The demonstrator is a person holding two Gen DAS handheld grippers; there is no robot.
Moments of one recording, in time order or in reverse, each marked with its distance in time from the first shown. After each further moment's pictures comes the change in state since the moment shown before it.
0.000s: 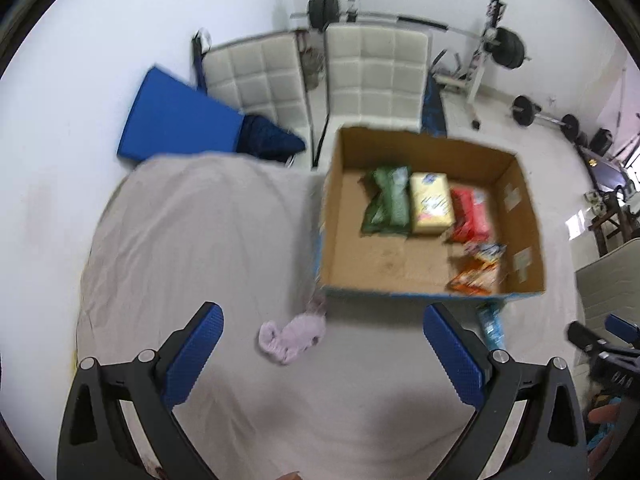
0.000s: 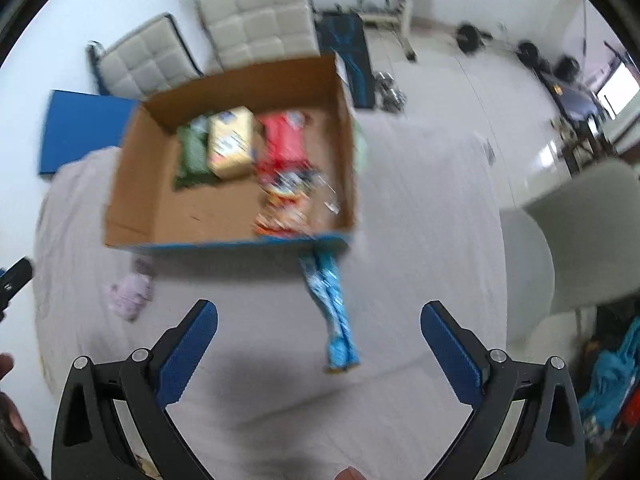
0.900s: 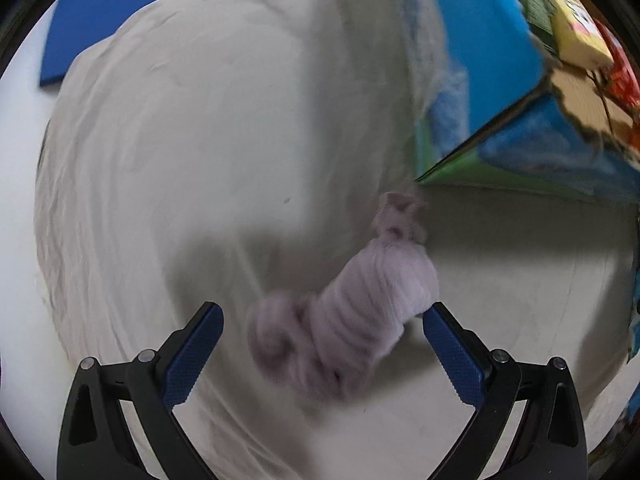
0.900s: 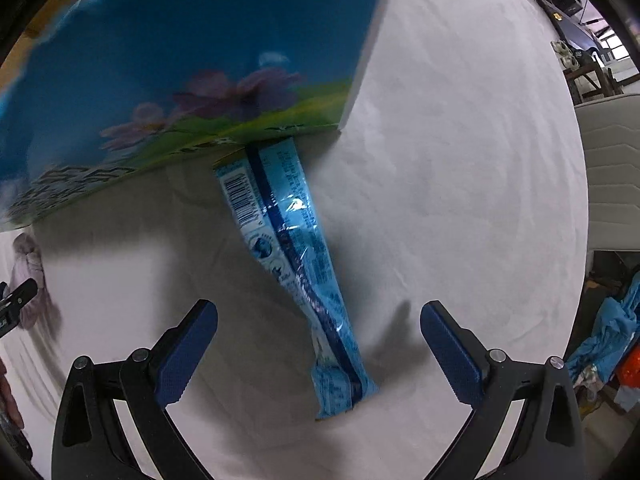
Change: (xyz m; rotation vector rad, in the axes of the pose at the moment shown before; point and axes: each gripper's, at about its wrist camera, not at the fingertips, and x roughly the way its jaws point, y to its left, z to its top) left arm 0.241 0.014 -0.053 0.156 0.444 0.084; right arm 0.197 -0.016 -0.032 0.076 0.327 -0.079
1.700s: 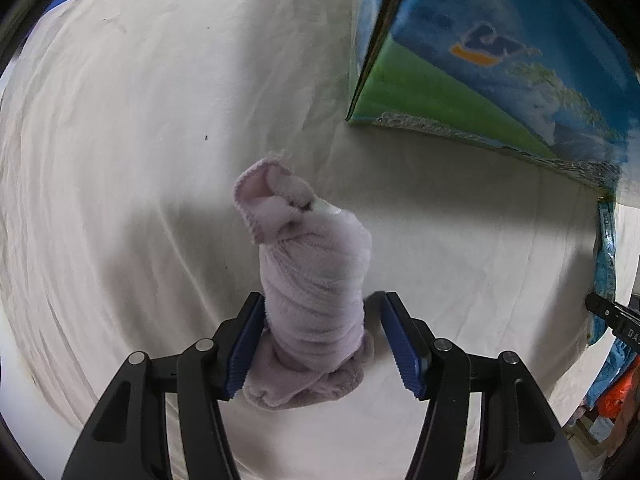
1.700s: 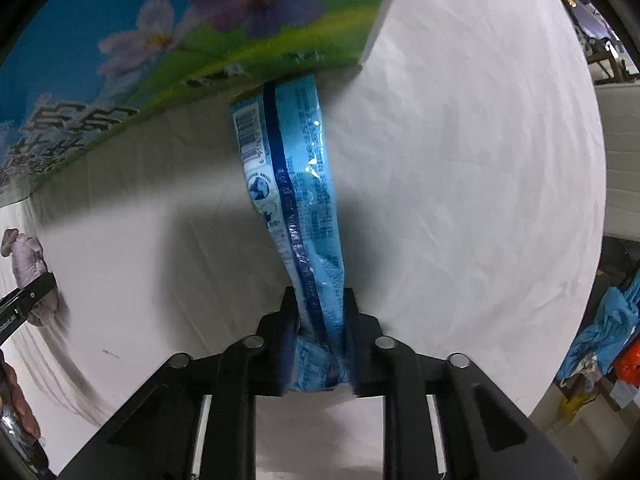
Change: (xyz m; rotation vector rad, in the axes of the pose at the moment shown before) left arm 0.007 -0.025 -0.033 -0.054 0.083 -0.192; right arm 0.015 0.013 -0.026 -0.012 0.124 0.038
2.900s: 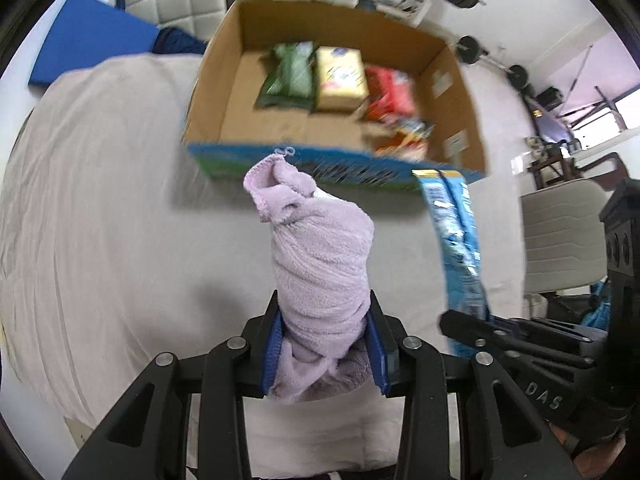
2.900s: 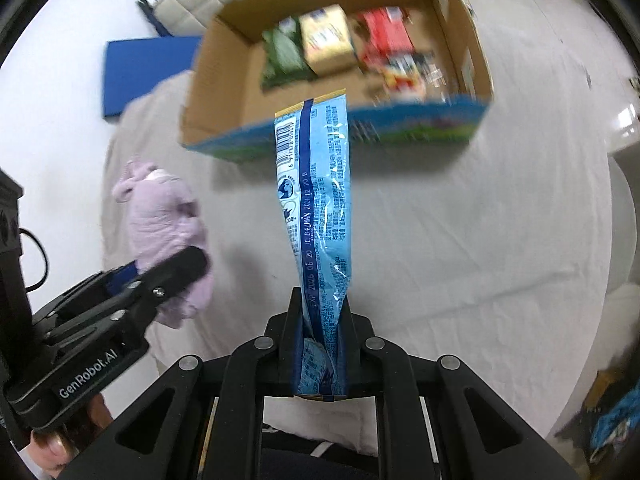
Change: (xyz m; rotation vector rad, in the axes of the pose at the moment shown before) left arm -0.187 -0.067 -0.105 0.055 -0.290 -0.207; right arm -0.187 0.023 -0.103 -0.205 -0.218 0.349
